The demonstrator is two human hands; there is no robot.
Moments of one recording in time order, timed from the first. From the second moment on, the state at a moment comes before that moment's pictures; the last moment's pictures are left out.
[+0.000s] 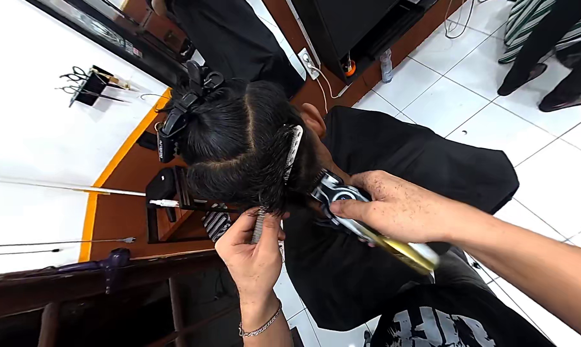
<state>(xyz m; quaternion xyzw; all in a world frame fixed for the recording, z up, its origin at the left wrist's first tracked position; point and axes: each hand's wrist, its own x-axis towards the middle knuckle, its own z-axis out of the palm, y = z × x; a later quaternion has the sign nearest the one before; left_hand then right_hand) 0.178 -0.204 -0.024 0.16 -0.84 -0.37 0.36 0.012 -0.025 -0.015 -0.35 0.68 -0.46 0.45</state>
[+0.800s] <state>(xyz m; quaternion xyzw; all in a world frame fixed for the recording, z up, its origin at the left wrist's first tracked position) 0.180 -0.210 -0.018 0.14 -0.85 -0.37 0.36 0.021 -0.034 -0.014 -0.39 0.68 -0.43 0.44</state>
